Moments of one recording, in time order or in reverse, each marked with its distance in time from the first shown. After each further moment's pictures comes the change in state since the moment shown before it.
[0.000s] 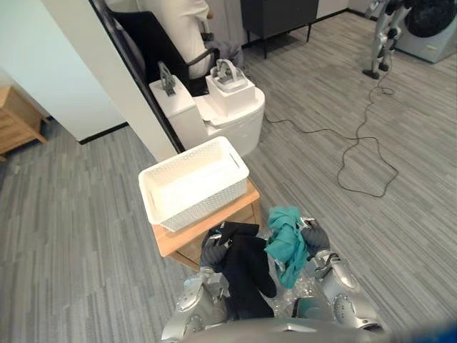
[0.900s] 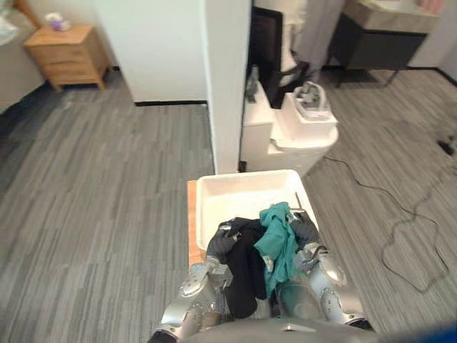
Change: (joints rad) left arm -0.088 0.082 -0.130 -0.006 0.005 0.074 -0.012; right arm -0.078 0.073 0.007 -0.103 -0.080 0.008 -0.129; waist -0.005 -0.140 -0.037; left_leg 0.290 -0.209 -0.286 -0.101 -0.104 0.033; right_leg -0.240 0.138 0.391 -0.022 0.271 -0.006
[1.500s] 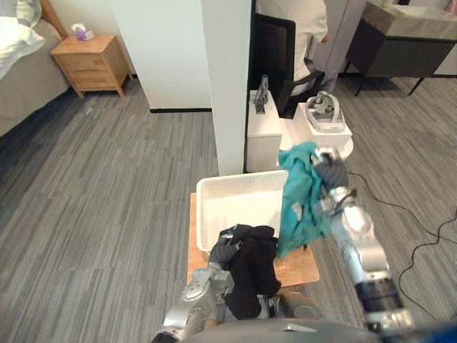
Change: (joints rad) left arm -0.007 -0.005 0.043 0.043 -0.003 0.037 0.010; right arm -0.299 -0.170 -0.148 -0.348 -0.156 0.099 -0.025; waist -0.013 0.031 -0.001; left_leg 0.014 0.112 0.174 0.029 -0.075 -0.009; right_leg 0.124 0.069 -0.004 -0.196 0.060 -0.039
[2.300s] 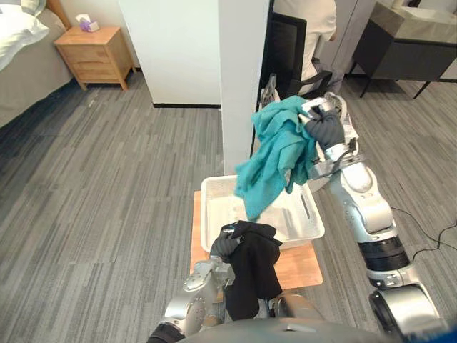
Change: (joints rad) left arm -0.044 -0.013 0.021 -0.002 -0.001 0.062 0.002; right arm -0.152 -0.011 0.093 0.045 -0.026 0.091 -0.017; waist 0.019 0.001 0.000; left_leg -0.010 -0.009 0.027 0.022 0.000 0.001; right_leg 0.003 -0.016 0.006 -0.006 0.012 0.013
